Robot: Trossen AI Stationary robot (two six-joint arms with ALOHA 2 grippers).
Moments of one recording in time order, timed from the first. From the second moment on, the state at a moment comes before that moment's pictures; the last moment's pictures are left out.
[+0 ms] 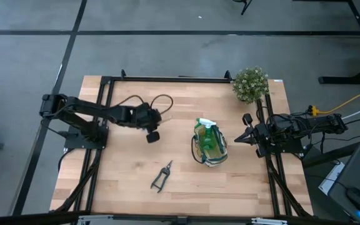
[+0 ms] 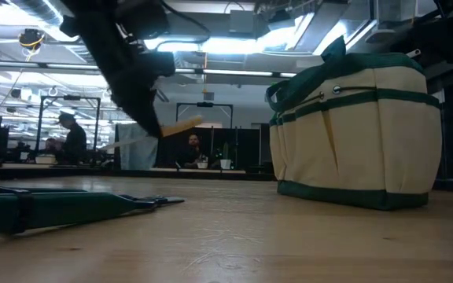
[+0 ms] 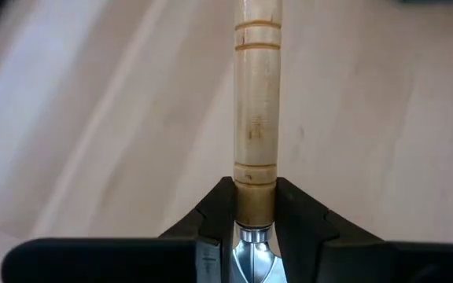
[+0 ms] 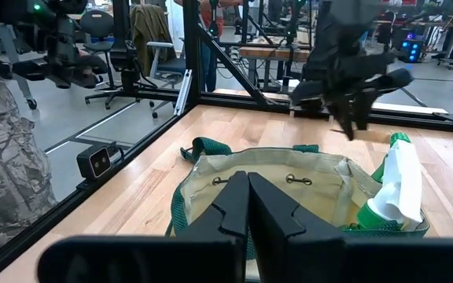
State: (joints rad) left arm 0.07 1.37 0.78 -0.41 -0.27 -0.24; right arm 0.18 0.18 0.20 -0.13 -0.13 -0.01
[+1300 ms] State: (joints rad) left arm 0.24 1.32 0.95 0.54 -0.17 -0.19; right arm 0.18 0.18 0.20 -0.13 -0.13 -0.01
